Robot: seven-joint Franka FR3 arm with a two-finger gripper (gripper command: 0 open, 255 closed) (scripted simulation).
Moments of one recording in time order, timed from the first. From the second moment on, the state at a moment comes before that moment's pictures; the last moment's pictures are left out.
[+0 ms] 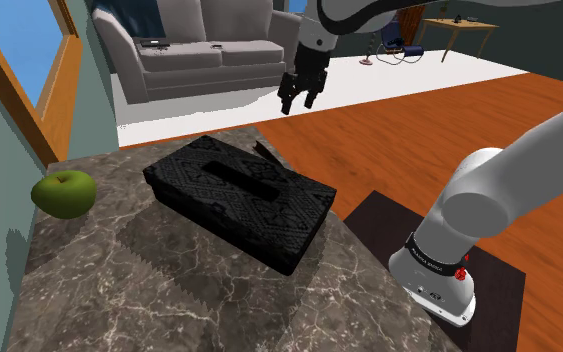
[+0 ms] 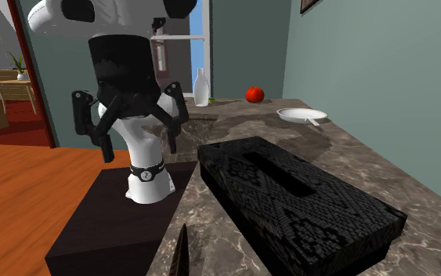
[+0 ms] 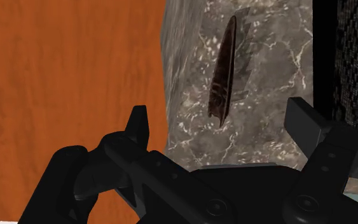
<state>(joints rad) 0.02 -0.44 0.08 -2.34 0.11 2.03 0.10</state>
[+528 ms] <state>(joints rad) 0.03 -0.16 0.13 -2.28 0.14 2.17 0.22</state>
